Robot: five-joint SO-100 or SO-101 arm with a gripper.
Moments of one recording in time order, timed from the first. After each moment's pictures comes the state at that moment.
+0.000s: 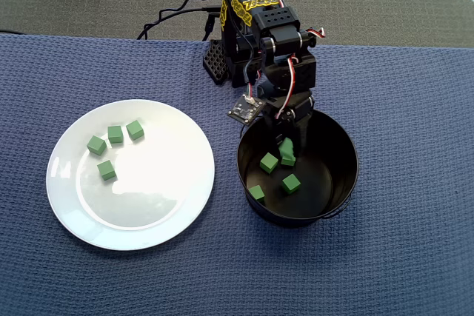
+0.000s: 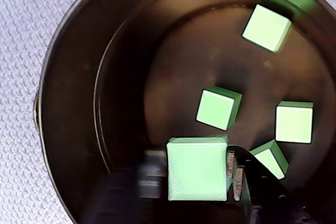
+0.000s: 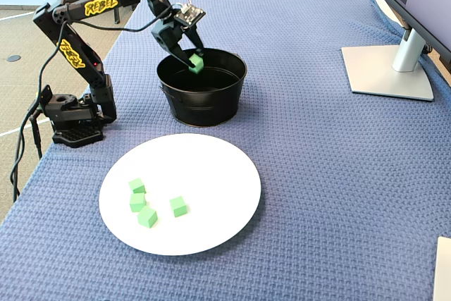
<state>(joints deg) -18.4 115.0 103.4 69.3 -31.4</state>
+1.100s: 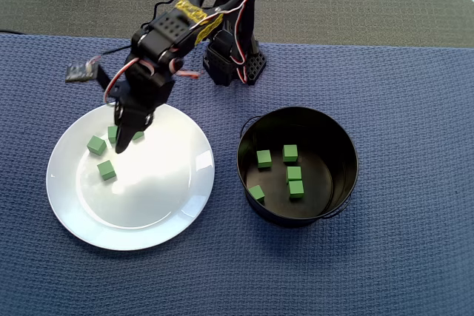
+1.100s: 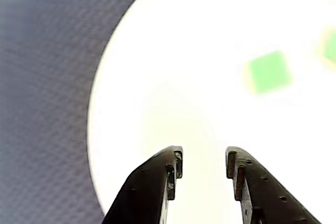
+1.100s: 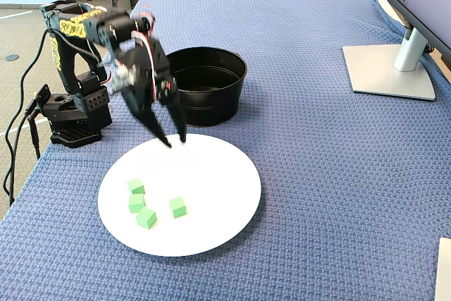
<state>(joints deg) 39.6 97.0 95.8 53.2 -46.9</state>
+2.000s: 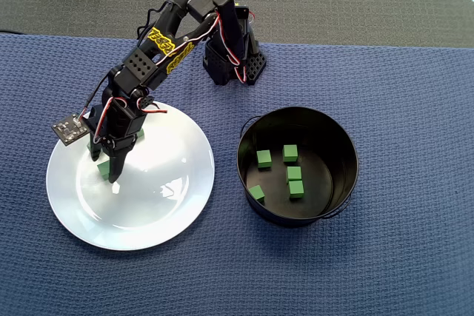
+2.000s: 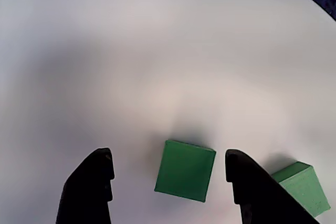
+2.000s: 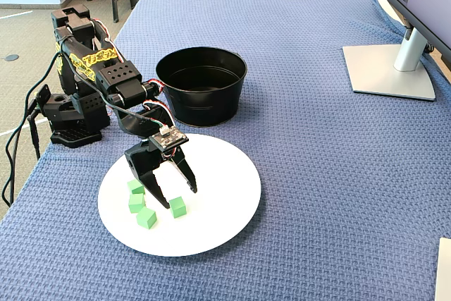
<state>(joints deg) 45.5 77.3 99.5 31.9 -88.1</state>
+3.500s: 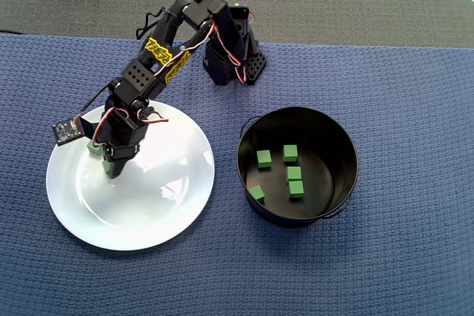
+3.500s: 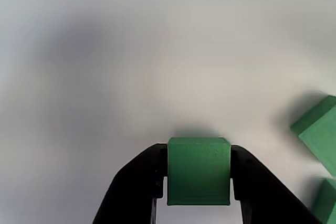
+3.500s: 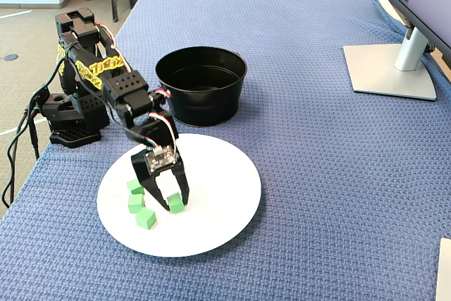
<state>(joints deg) 43.4 73.8 96.3 38.8 -68.1</state>
